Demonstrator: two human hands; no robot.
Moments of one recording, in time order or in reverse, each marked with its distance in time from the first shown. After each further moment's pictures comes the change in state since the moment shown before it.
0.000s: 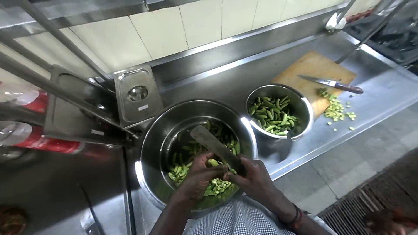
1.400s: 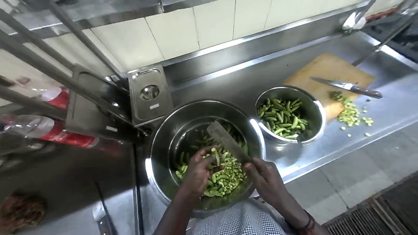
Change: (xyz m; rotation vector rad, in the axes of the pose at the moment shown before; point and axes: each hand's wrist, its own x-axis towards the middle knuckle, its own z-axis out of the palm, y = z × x) left_hand 0.010 -0.009 -0.021 -0.089 0.279 -0.031; right_hand 0.001 0.007 -0.006 0.062 0.044 -0.019
